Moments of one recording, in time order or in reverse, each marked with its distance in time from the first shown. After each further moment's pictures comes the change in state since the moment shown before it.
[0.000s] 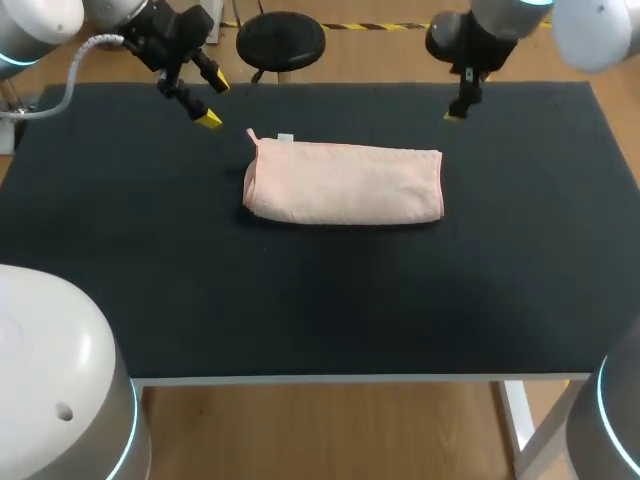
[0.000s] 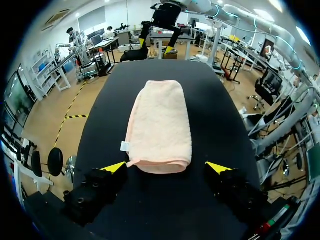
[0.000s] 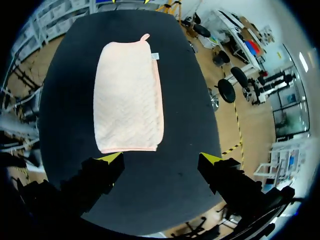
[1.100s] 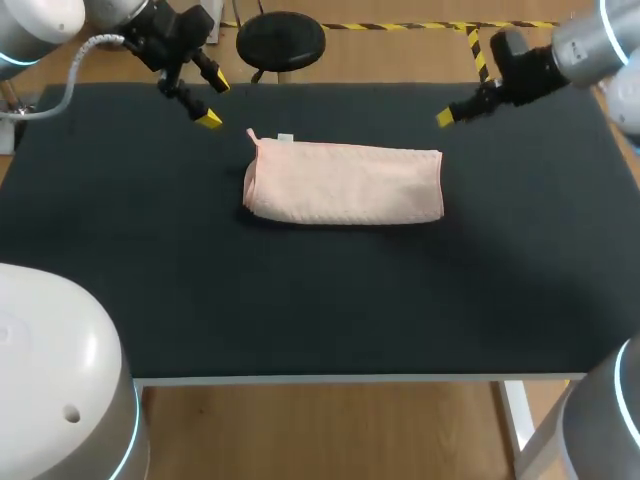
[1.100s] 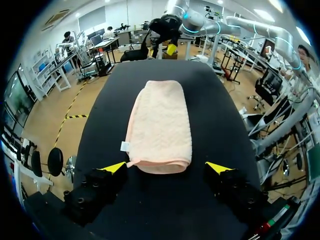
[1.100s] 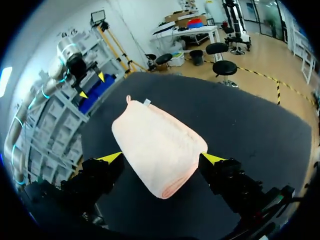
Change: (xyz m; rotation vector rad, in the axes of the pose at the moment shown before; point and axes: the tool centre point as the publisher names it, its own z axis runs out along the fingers) left arm 0.000 0.000 0.000 0.000 0.001 0.000; right arm 0.037 -0.004 0.019 -0.487 0.395 0.862
